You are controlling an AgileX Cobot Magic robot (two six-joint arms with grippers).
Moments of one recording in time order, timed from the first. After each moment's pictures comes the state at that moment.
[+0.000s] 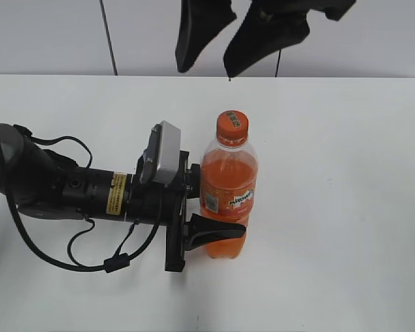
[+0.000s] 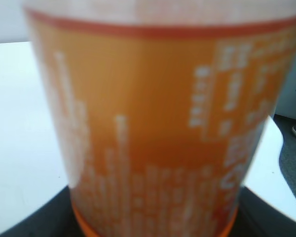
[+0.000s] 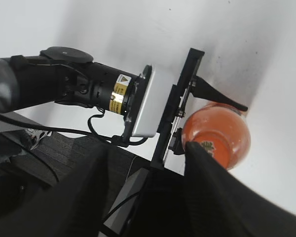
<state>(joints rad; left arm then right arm) -0.45 2.17 -0.89 1.26 -1.14 -0.31 0.79 1.64 -1.70 0.16 1.23 0.42</state>
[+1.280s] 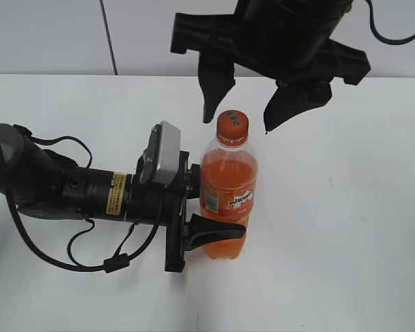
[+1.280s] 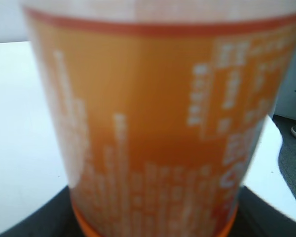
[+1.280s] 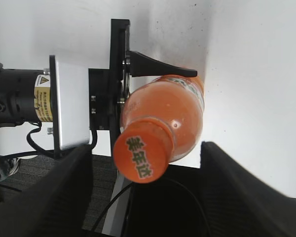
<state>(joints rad) -0.45 2.17 -0.89 1.27 -1.14 -0.31 0.80 1.66 -1.56 0.05 1.23 0.70</state>
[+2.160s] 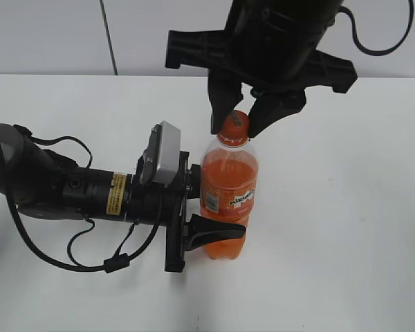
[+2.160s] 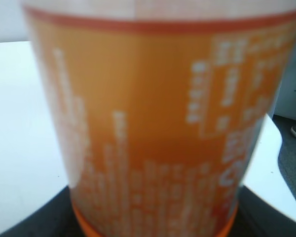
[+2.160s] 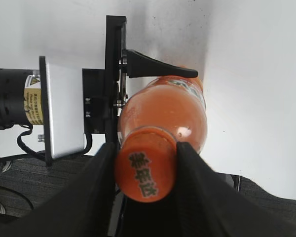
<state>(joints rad) -0.45 2.17 -0.89 1.27 -1.14 -0.31 0.80 1.70 -1.56 0.05 1.23 0.69</state>
